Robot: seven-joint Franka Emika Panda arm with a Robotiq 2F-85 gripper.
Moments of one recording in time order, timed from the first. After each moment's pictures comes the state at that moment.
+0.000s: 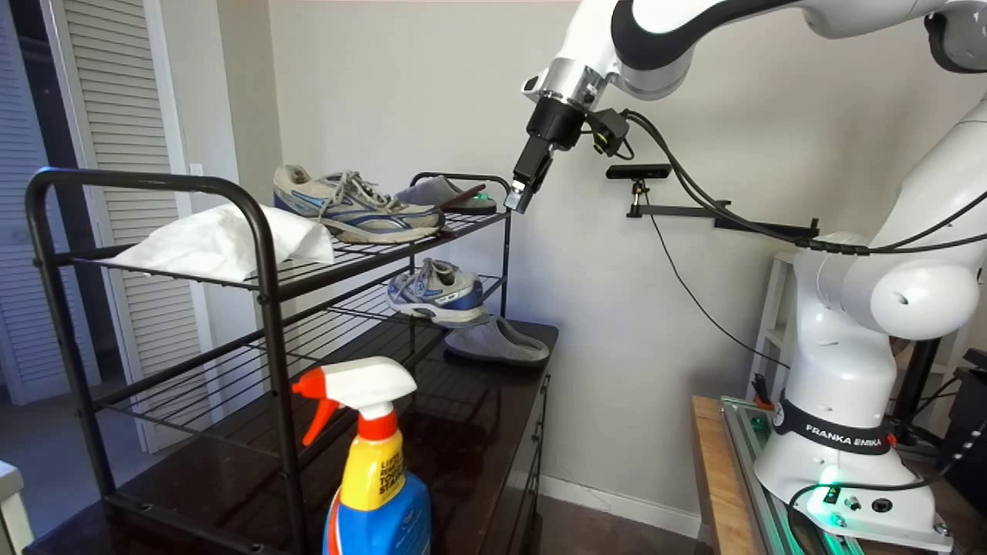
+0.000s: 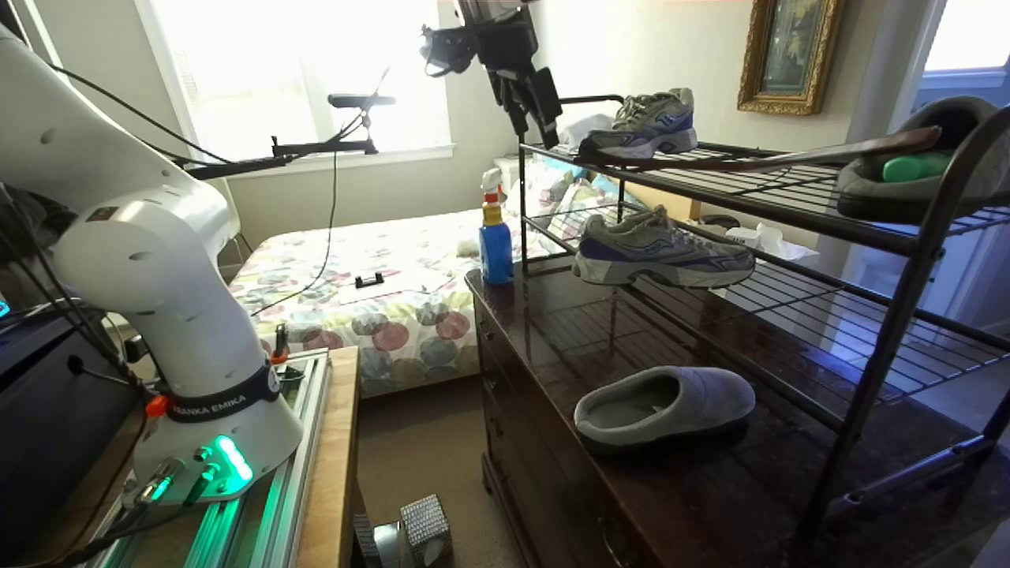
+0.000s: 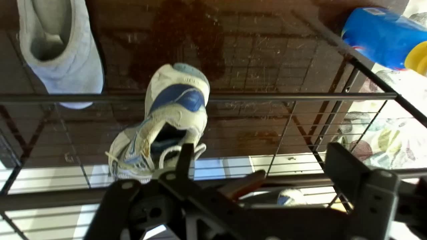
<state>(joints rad) 0.08 -0.52 0.00 -2.39 0.18 2.25 -0.15</state>
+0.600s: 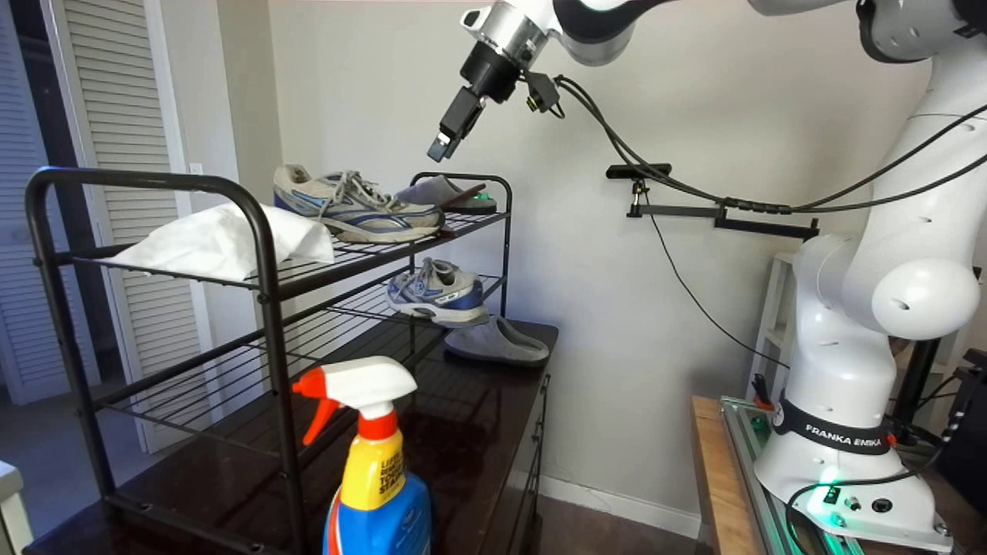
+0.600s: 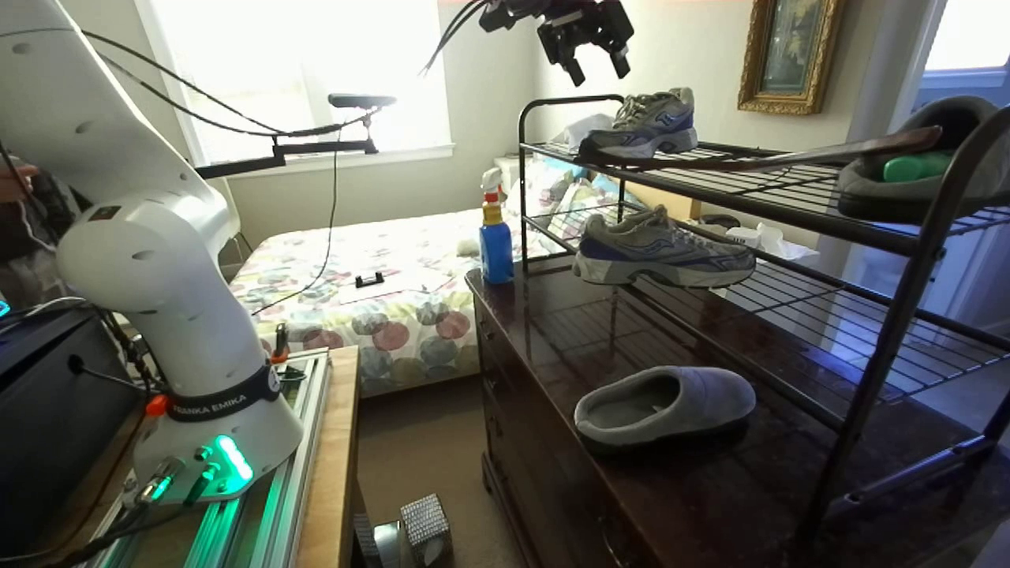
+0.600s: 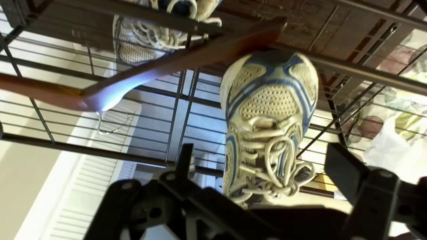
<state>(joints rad) 0.09 -0.28 0.06 -2.08 0.02 2.39 -0.19</state>
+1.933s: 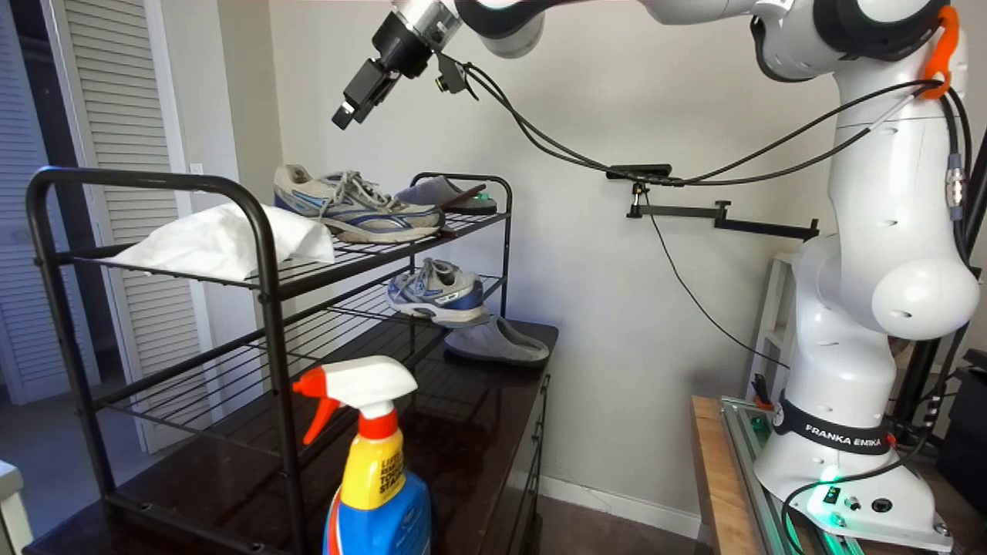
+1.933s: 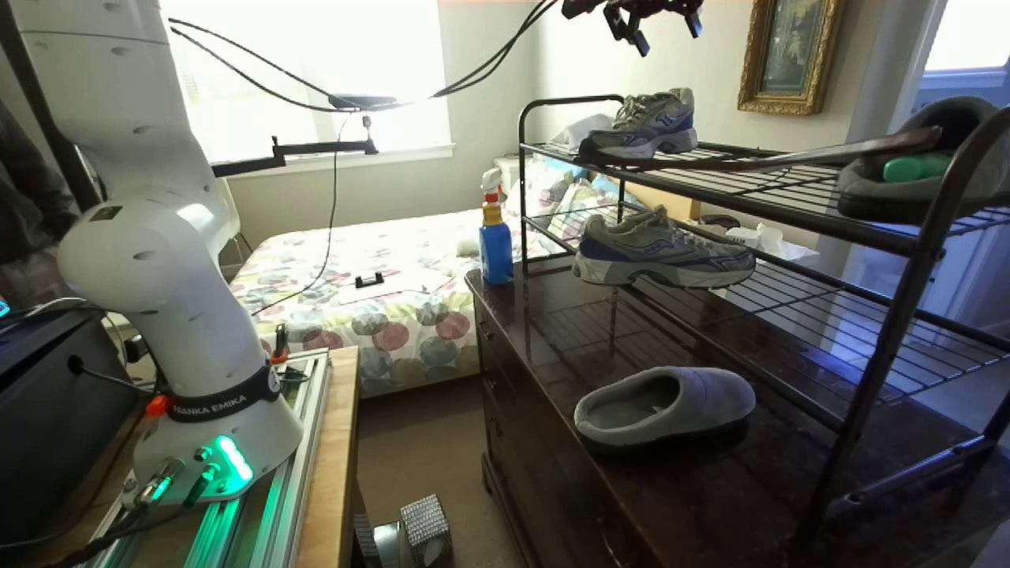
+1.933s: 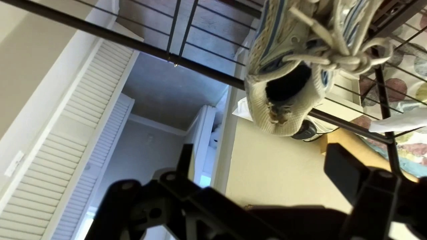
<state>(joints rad) 0.09 0.09 0.09 -1.64 -0.05 2.48 -0.26</state>
